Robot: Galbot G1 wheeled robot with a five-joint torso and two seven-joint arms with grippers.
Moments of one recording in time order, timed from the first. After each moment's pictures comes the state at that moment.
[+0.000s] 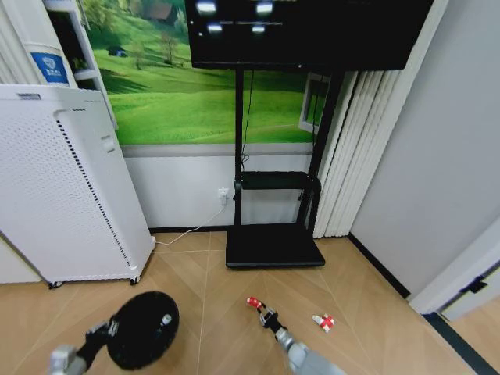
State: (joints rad) left arm 1.73 -0.37 -0.50 -1.73 -0.99 -0.23 -0.23; right arm -0.70 1.33 -0.41 0.47 0.11 0.76 0.23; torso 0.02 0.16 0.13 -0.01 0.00
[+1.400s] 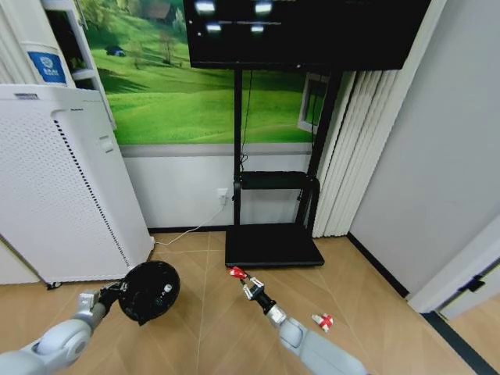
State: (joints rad) left arm 1.11 -0.33 0.01 -1.59 -1.11 -0.13 -0.26; right arm -0.71 1.18 -0.52 1.04 0.05 0.80 0.30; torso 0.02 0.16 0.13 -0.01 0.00
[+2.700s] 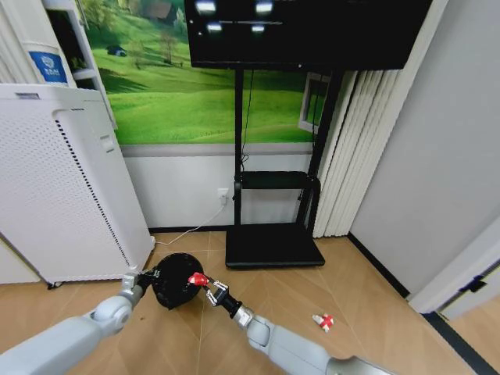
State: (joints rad) left arm 0.63 -0.52 0.49 -1.47 -1.11 -0.11 -0.26; right arm -0.59 1.36 -0.72 0.95 0.06 0.80 0.30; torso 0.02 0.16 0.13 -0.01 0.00
